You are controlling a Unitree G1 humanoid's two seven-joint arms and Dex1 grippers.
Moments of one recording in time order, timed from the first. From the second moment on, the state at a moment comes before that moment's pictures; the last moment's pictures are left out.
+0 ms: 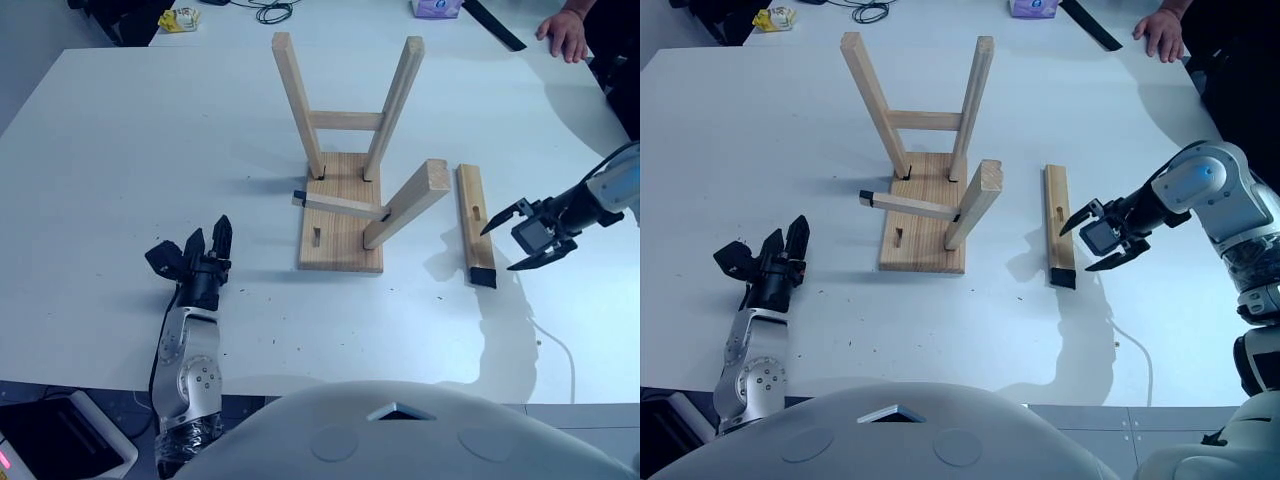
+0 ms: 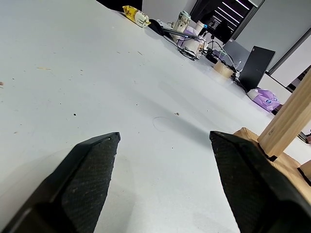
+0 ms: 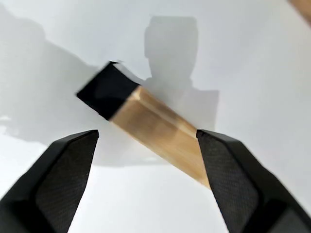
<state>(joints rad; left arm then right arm) 0.38 -0.01 0.27 -0.29 -0.61 0.16 -0.19 -0.54 -1.06 0.44 0.39 0.00 -0.52 1.57</state>
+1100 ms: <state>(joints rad) 0.32 0.03 0.30 -0.20 -0.60 0.17 -0.21 -0.26 -0.06 -0.21 -0.46 -0.16 1.33 0.12</state>
